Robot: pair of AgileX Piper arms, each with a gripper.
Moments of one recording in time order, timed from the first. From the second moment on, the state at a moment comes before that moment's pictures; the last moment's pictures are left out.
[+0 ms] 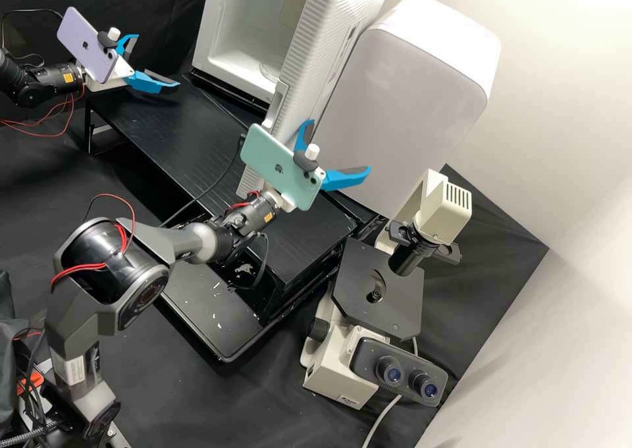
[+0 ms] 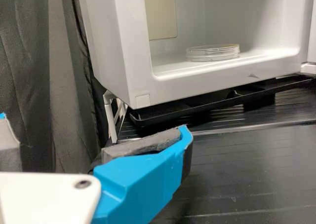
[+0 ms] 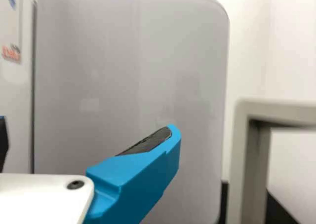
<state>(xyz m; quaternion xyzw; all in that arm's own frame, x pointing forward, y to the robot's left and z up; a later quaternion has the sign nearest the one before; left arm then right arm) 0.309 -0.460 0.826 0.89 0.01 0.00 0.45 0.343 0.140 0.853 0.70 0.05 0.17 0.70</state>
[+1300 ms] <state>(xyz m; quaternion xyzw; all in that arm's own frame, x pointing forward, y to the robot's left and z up) 0.309 -0.460 0.826 0.89 0.01 0.00 0.45 0.404 0.279 0.843 0.69 0.17 0.21 0.68</state>
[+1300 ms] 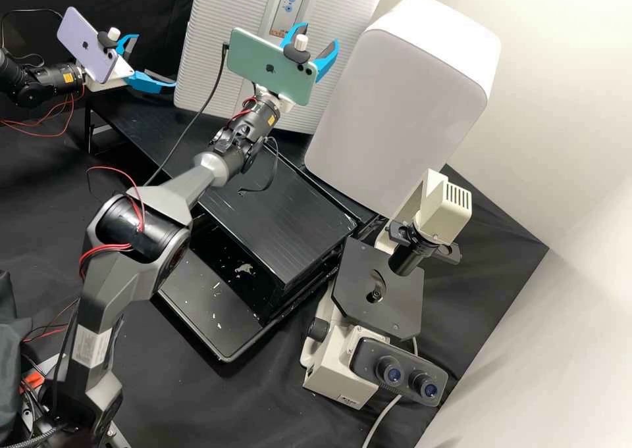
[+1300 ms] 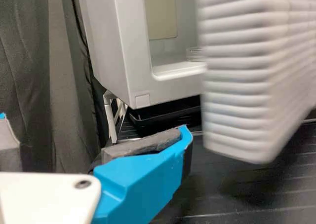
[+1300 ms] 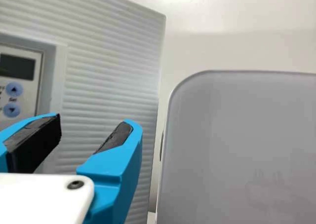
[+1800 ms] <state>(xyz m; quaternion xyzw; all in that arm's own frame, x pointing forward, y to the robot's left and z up) 0.309 -0.458 0.828 0.89 0.01 0.00 0.45 0.448 0.288 0.834 0.68 0.14 0.17 0.70</state>
